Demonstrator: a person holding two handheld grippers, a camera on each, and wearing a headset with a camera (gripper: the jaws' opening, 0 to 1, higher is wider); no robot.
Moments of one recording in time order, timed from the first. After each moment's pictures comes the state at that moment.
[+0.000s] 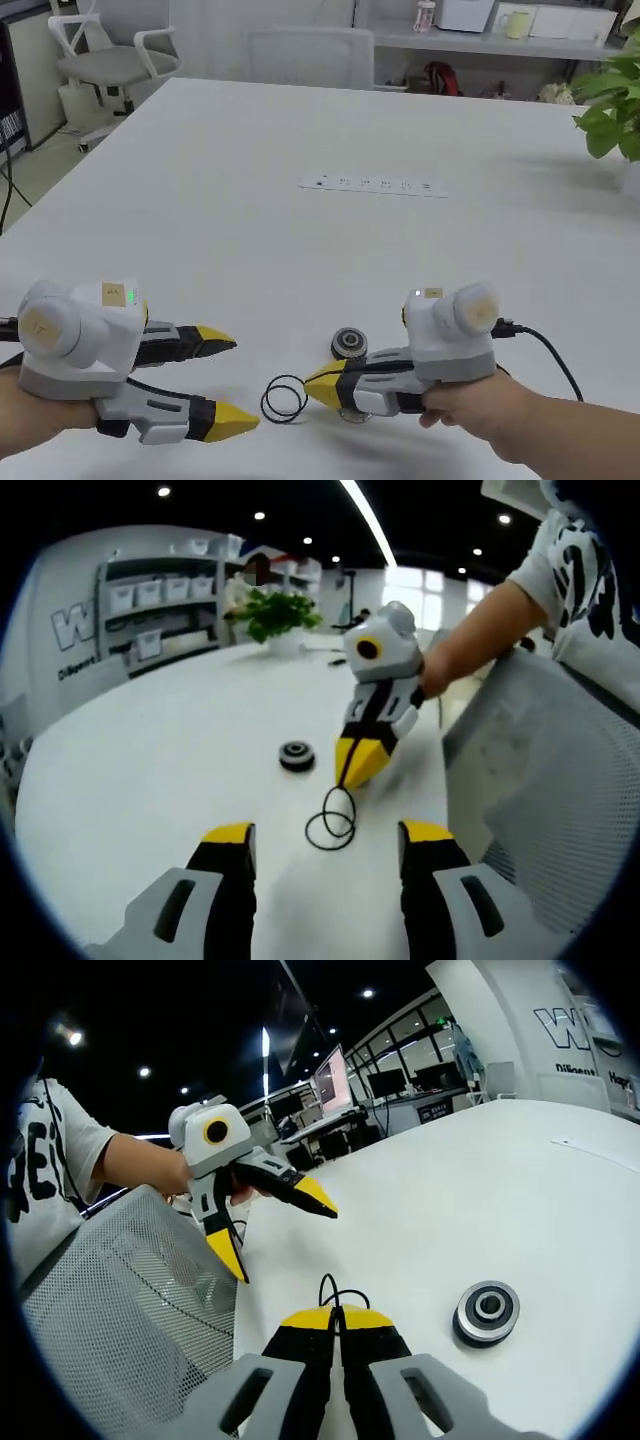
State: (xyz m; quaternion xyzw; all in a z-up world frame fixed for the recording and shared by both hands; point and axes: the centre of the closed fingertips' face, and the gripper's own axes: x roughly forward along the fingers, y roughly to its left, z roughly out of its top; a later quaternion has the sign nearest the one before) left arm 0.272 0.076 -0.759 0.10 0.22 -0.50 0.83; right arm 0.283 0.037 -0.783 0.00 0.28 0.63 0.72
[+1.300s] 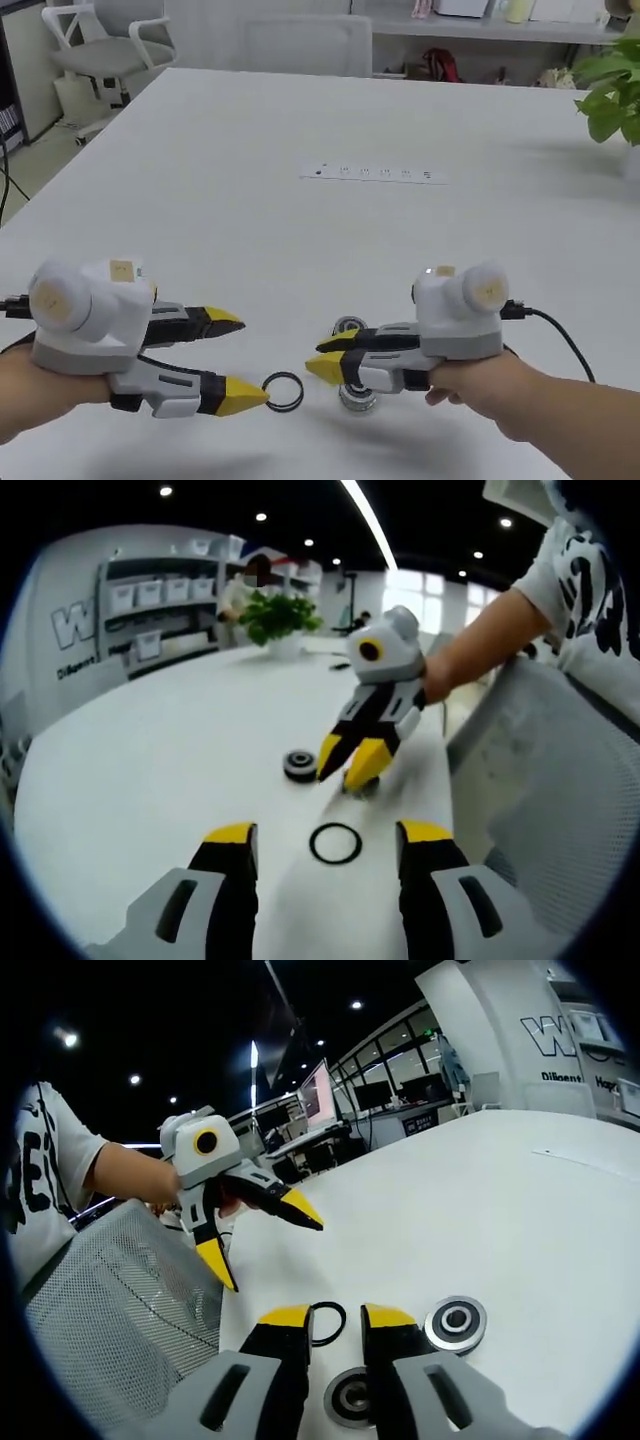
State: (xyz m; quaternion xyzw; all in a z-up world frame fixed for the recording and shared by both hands) left arm 0.285 0.068 -0.752 0.09 0.22 -0.50 0.83; right arm 0.309 0.022 -0.770 0.02 0.25 0.61 0.75
